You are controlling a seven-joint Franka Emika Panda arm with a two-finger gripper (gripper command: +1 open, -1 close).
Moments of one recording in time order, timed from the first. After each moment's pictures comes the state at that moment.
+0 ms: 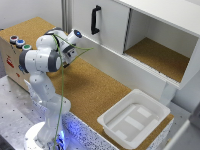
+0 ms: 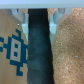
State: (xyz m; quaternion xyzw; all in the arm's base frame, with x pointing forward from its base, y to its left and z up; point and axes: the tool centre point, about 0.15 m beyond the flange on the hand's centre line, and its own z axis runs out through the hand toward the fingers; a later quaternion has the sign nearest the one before) arm 0.340 0.319 0.304 -0.96 -0.01 0.07 0.26
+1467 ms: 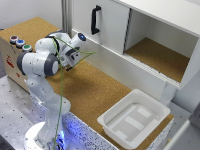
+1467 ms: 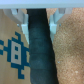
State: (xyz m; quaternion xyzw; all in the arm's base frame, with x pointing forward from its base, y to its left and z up) arm 0.344 0.269 0.304 -0.96 0.02 0.06 0.27
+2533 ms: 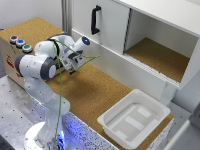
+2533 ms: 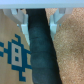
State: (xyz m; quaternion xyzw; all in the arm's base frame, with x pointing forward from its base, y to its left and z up) arm 0.348 0.236 0.303 -0.96 0.04 0.04 0.27
